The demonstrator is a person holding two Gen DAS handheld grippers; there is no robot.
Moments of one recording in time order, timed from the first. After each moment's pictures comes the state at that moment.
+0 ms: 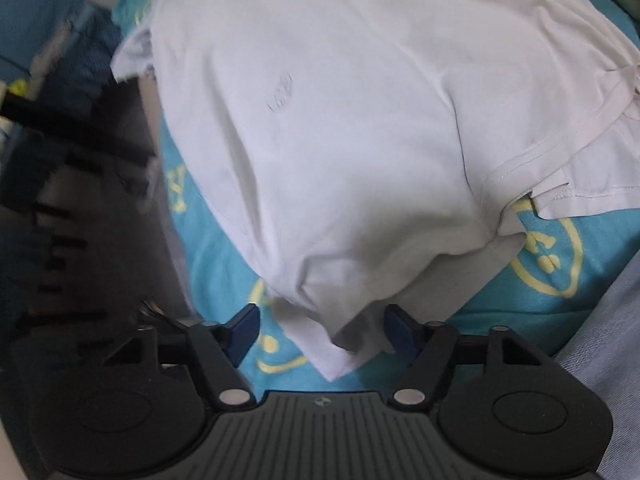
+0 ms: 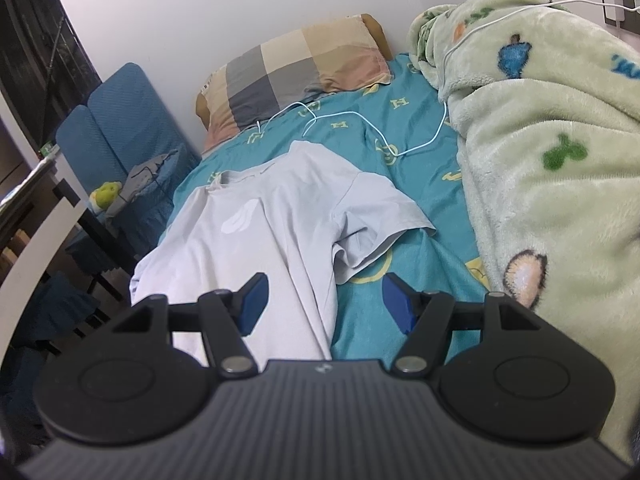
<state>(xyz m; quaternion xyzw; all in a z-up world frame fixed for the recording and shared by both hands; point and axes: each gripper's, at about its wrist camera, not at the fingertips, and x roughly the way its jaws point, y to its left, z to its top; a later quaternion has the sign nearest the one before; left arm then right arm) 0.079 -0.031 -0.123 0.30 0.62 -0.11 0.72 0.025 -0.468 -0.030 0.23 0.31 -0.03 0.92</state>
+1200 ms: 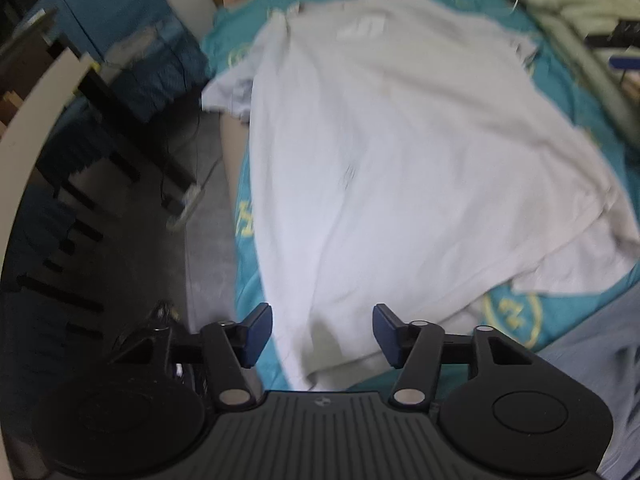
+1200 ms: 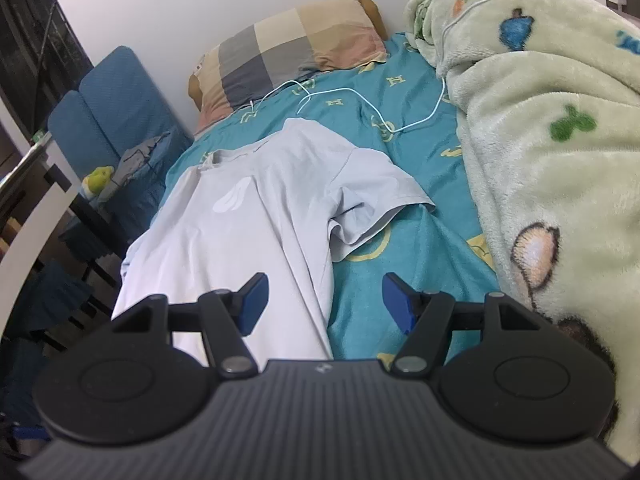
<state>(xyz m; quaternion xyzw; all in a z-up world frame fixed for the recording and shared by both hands) 0.029 -0.044 0.006 0.19 0.49 -0.06 0.85 0.031 -0.458 -0.044 0.22 0.34 -0.03 0.91</state>
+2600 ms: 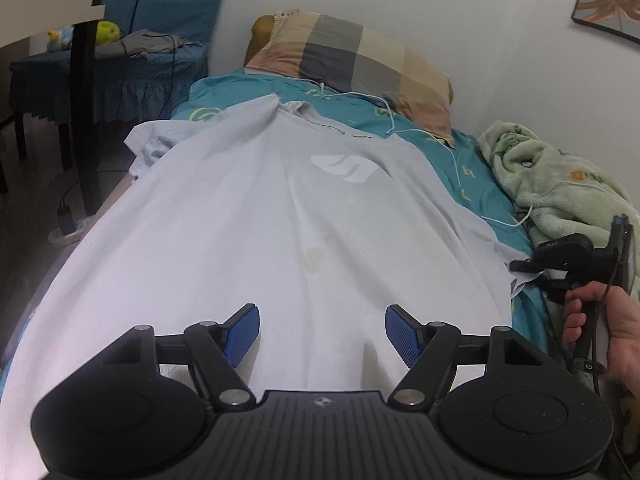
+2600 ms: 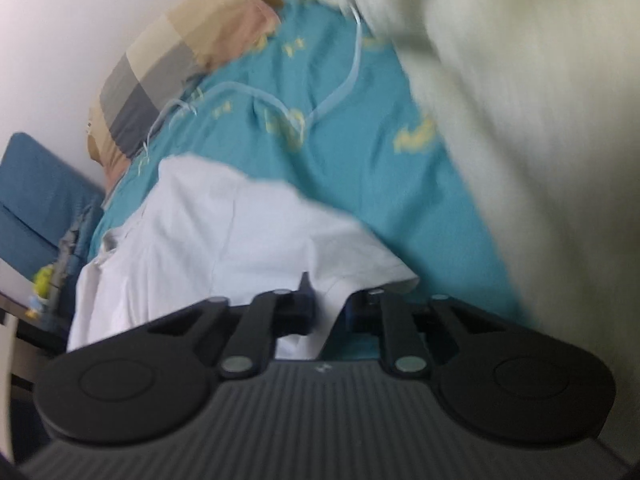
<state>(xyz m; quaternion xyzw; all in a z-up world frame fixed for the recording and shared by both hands) 0.173 -0.057 -0.117 -0.13 0.36 -0.07 0.92 0.218 -0.553 -0.159 0.36 0.32 -0.12 0.87</state>
